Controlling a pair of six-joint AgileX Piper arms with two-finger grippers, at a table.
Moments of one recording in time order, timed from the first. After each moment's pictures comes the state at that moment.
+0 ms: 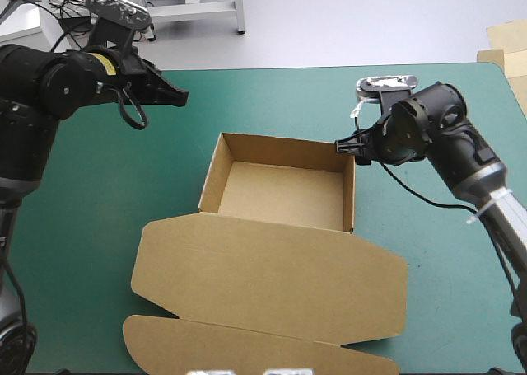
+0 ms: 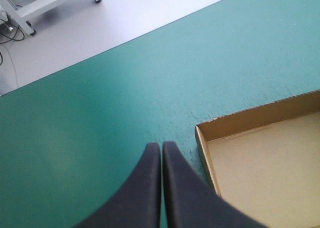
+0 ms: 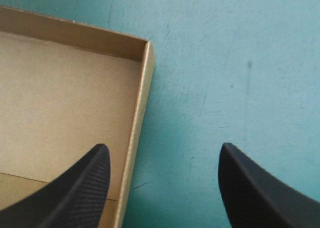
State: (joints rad) left arm -0.42 1.50 -2.04 0.08 1.25 0.04; right arm 0.46 1.51 -1.62 -0.17 1.25 0.35
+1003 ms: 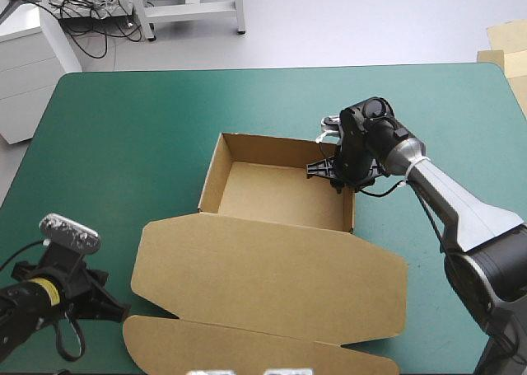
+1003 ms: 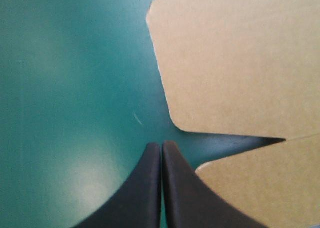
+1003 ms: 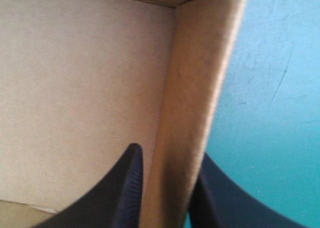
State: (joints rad) left arm -0.42 0.64 -0.81 0.08 1.24 -0.05; right arm 0.46 1.82 -1.61 -0.04 1.23 0.36
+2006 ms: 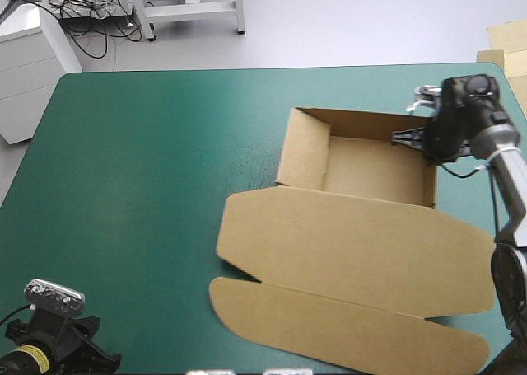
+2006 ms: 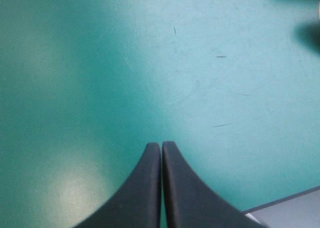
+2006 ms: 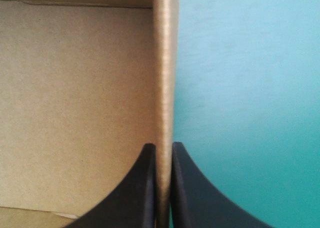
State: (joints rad) left arm -0.42 0.28 -0.52 0.08 1.23 -0.11; right arm 0.03 1.73 -1.62 -0.08 1.23 0.20
